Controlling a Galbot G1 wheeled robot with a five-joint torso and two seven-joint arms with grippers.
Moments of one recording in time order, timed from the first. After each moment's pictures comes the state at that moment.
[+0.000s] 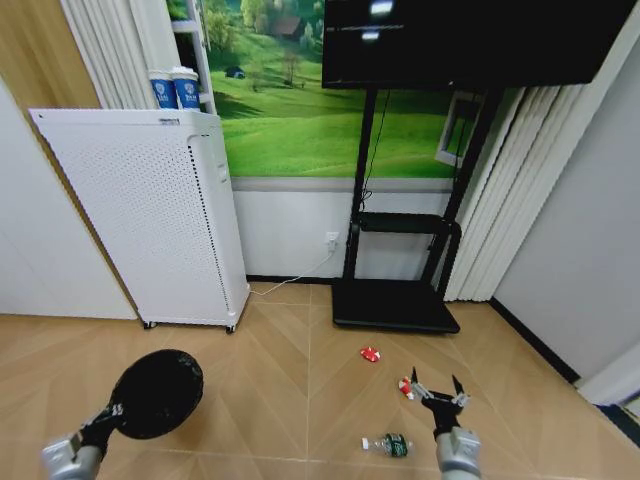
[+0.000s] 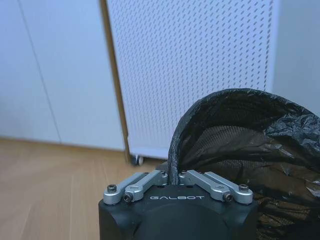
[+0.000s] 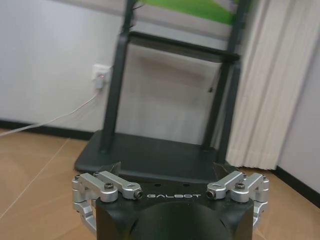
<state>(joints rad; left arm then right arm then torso) 1.54 -1.17 -1.02 -1.71 -0.41 0.07 0.07 -1.62 1.40 0.59 1.89 0.00 0.04 0.19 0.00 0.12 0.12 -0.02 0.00</state>
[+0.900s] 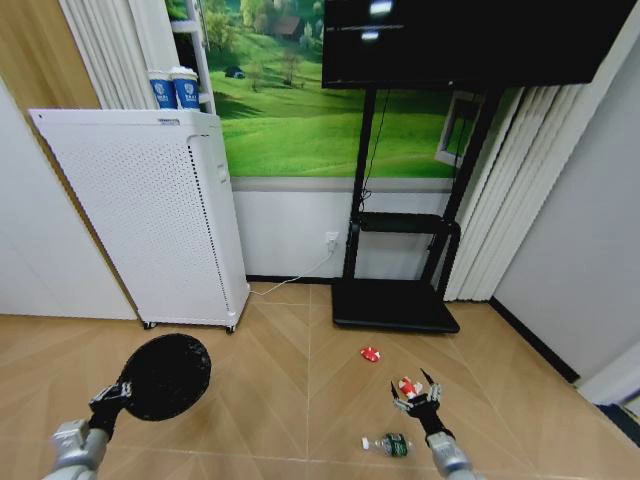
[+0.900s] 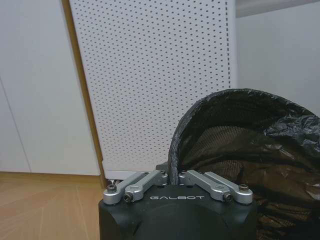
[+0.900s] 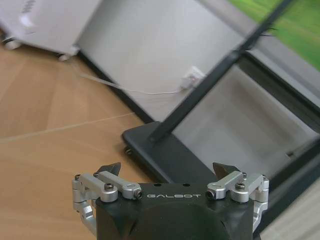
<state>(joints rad) 1.53 -1.20 -0.96 -1.73 -0.35 0.00 0.11 -1.55 1.09 0.57 1.72 -0.29 0.16 -0.04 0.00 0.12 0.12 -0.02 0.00</state>
